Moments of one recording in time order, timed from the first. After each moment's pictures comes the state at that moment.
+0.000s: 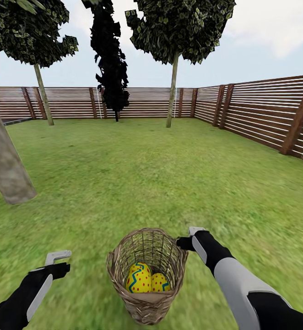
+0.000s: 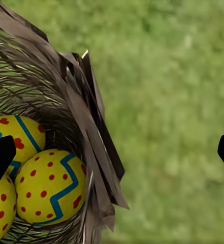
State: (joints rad) left arm -0.40 0.25 0.01 -0.90 0.26 0.51 0.20; right arm -0.85 0.10 -0.04 -0.39 -0.06 0.55 -0.07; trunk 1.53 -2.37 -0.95
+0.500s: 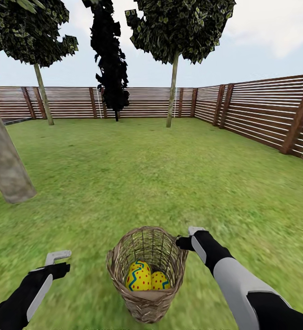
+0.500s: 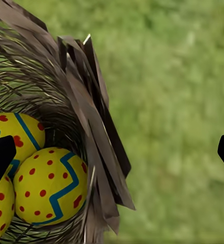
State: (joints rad) left arm -0.40 0.25 0.01 -0.90 0.26 0.51 0.20; right arm -0.85 0.10 -0.03 -0.39 -0.06 0.55 -0.07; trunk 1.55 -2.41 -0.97
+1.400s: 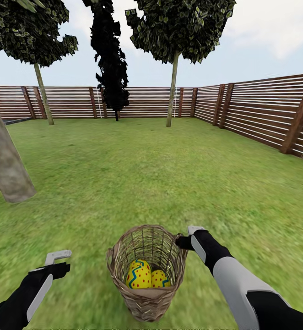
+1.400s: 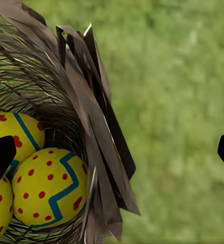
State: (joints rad) left arm -0.40 0.25 0.01 -0.90 0.26 0.51 0.20; right arm -0.85 0.11 -0.03 -0.39 -0.06 0.55 -0.07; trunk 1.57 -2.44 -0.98
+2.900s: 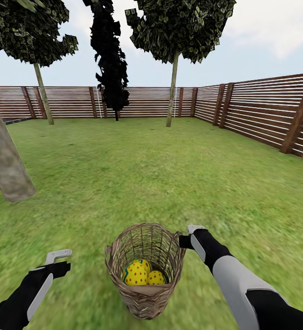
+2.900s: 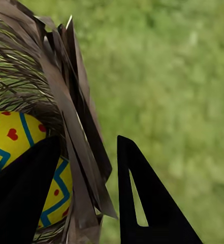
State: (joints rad) left arm -0.40 0.25 0.00 -0.91 0.26 0.51 0.20; right arm -0.86 0.11 -0.03 -0.39 -0.06 0.55 -0.07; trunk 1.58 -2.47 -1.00
